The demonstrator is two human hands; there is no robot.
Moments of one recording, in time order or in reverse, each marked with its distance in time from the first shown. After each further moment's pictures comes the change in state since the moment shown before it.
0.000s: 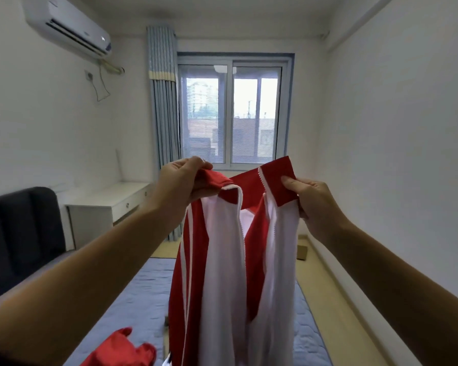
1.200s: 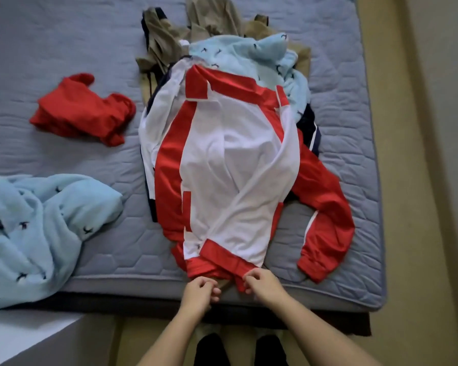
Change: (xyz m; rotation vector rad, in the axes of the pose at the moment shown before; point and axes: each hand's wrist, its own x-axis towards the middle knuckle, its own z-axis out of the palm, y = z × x) left_hand -0.399 -0.656 -0.116 0.471 0.220 -1.657; right_hand -0.369 0.670 0.025 -0.447 -0.539 1.402
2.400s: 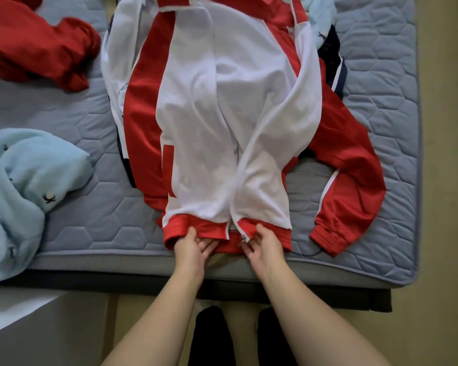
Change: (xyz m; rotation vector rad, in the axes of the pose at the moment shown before) left_hand 0.089 -0.003 0.033 -0.897 0.081 -0.004; right_hand 0.081 0.021 0.030 1.327 0.185 0.344
